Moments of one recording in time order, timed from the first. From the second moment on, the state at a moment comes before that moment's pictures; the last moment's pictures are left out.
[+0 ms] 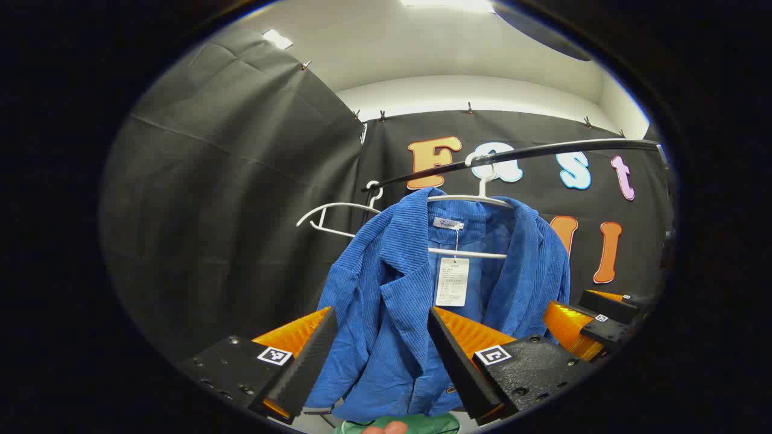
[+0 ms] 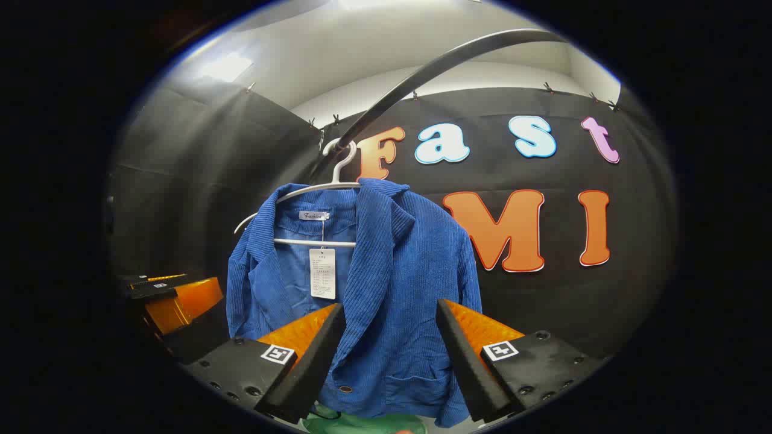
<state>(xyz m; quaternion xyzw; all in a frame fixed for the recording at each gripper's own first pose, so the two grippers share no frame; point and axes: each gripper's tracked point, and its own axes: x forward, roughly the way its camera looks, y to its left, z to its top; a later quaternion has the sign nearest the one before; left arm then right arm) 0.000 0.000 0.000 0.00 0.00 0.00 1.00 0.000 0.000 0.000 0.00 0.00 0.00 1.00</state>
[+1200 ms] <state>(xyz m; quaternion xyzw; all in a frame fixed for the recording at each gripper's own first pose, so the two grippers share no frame) 0.001 0.019 -0.006 0.00 0.01 0.03 1.00 0.007 0.009 0.002 0.02 -0.01 0.02 1.00</state>
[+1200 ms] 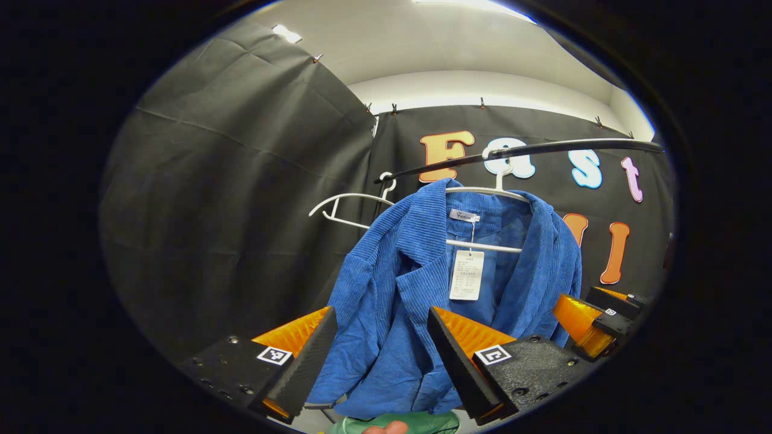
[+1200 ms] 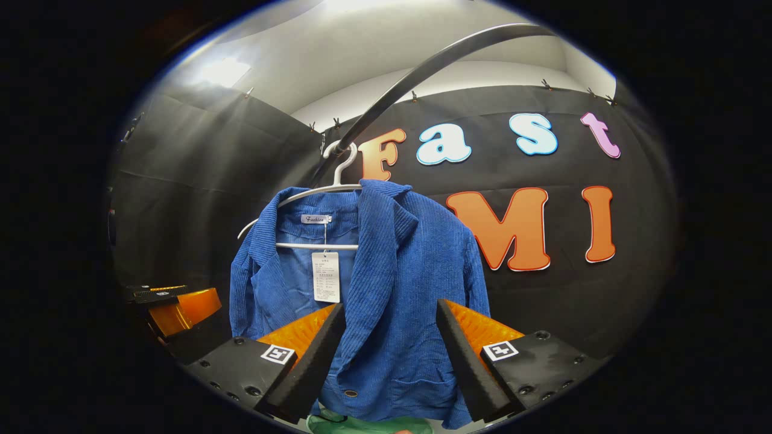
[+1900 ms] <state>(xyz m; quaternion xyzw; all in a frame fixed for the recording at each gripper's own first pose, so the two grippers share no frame) -0.013 0.032 0.008 0.02 0.00 0.04 1.00 0.113 0.007 -0.084 0.02 0.06 -0.04 1.00</state>
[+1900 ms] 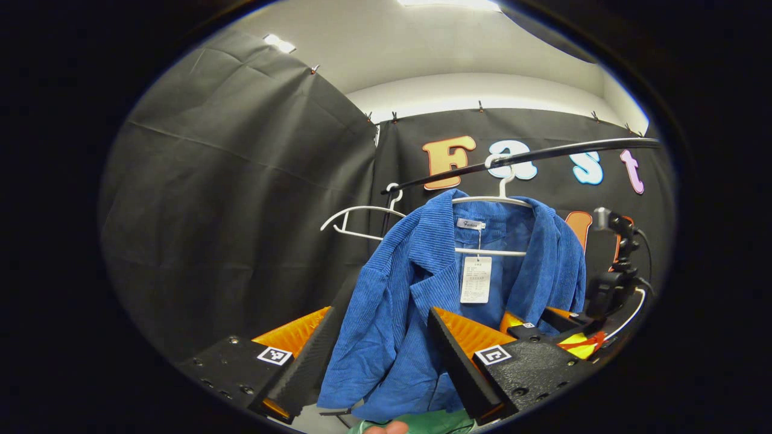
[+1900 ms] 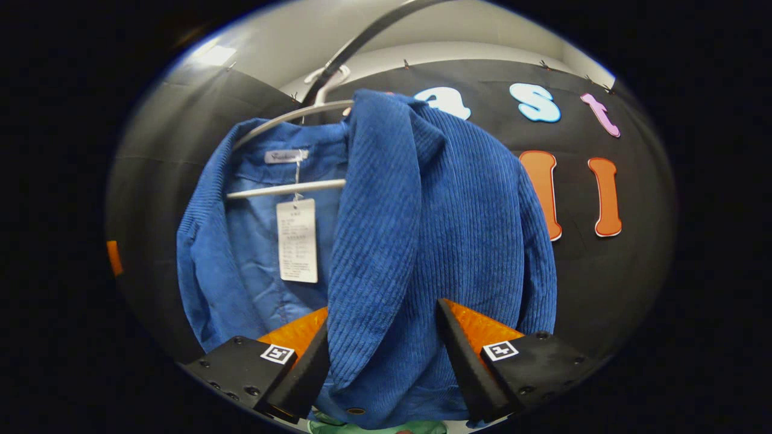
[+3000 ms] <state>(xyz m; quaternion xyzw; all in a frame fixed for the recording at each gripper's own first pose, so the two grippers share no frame) 0.079 -0.050 -0.070 -0.05 0.08 -0.05 0.99 0.025 -0.070 0.032 0.01 -0.05 -0.04 1.00</state>
